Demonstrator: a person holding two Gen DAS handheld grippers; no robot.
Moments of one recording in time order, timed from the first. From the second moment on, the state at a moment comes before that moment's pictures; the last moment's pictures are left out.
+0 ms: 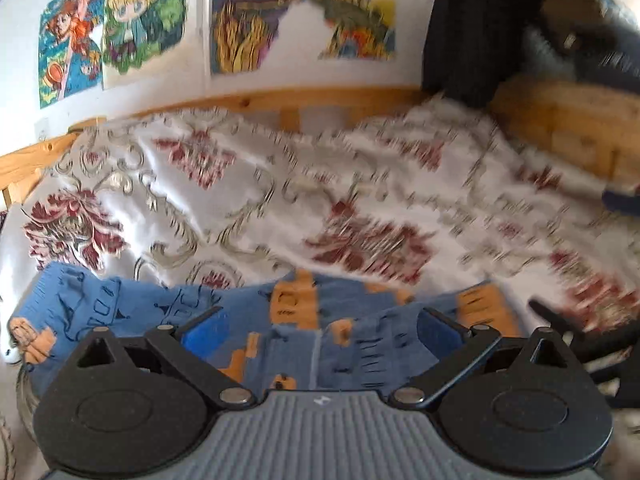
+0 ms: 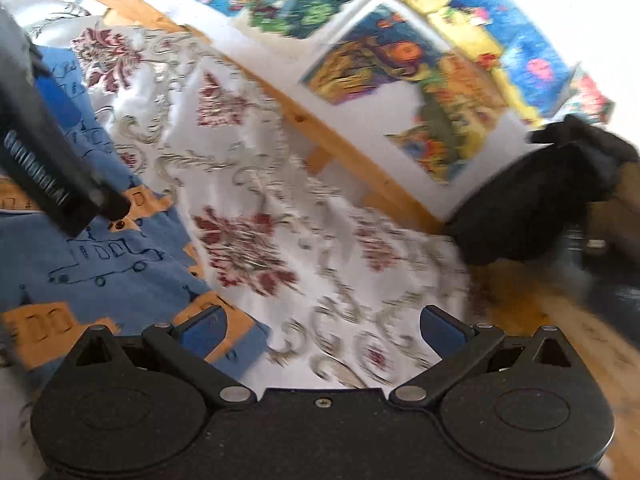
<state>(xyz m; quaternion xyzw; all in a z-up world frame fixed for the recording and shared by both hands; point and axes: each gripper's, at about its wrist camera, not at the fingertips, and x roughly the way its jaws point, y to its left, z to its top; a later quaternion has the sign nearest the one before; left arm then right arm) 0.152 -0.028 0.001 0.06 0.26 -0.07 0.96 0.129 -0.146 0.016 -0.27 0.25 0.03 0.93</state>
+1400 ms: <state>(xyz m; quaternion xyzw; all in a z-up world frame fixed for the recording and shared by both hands) 0.159 0.207 0.029 -0.07 0.26 -0.03 0.96 0.117 -0.023 0.020 -0.22 0.30 0.10 0.92</state>
